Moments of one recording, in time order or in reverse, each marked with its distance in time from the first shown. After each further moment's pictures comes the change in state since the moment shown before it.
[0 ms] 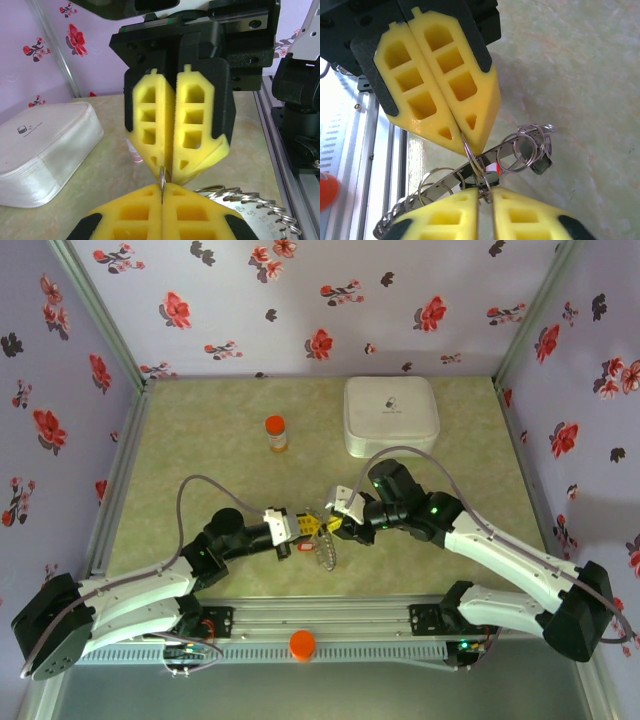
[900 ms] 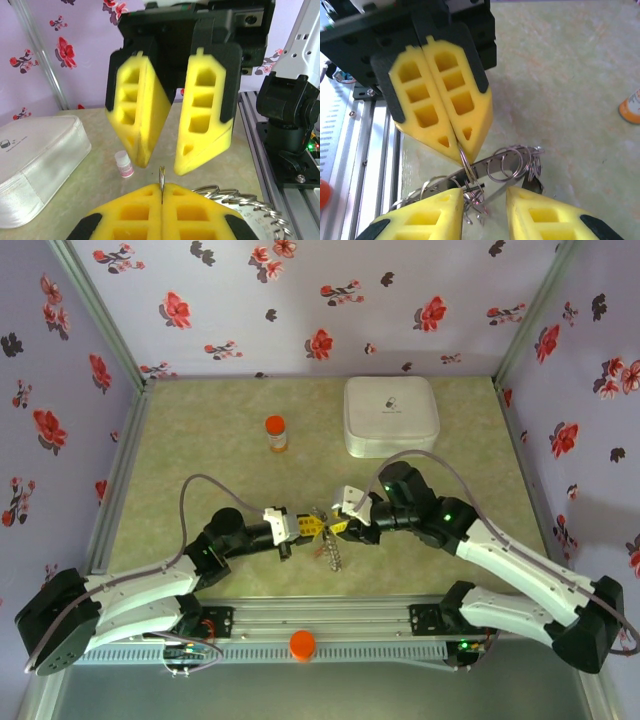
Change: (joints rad) left arm 0.000 0.041 0.000 0.095 0.060 -0.050; right arm 0.005 -0.096 -0.008 0.006 0.030 -0.010
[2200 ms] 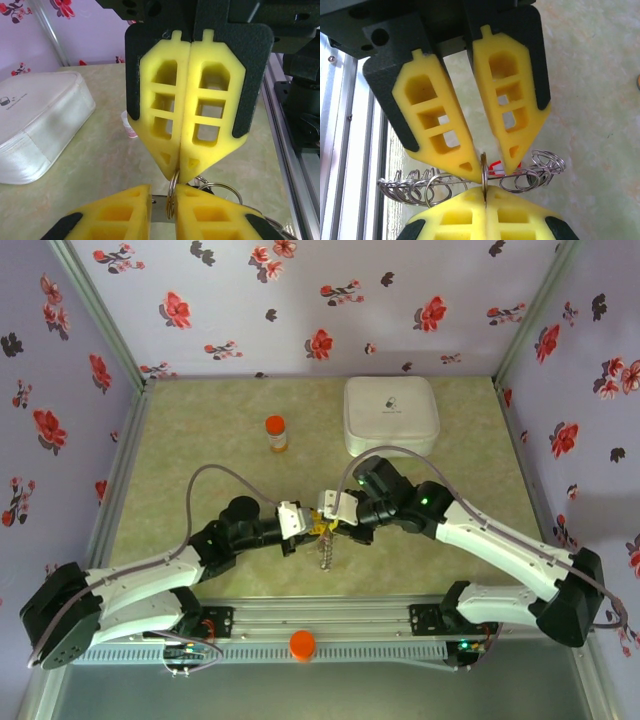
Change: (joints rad) left arm 0.001 0.053 0.119 -0.285 -0.069 0.082; right arm 0.071 0.184 0.163 -0.214 0.141 -0.132
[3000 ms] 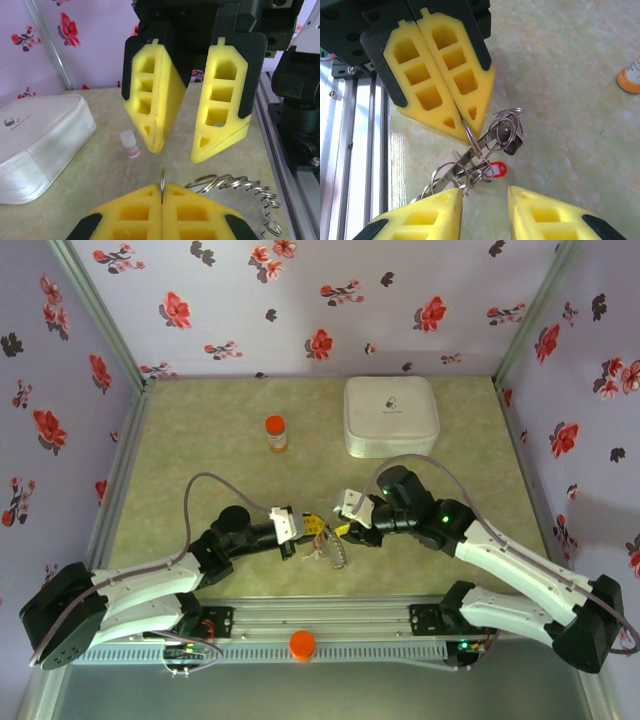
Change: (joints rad) left arm -0.001 -0.005 -0.112 0.253 0.024 -0.053; right arm -0.075 -0.193 -0.200 0.183 -0.063 0.135
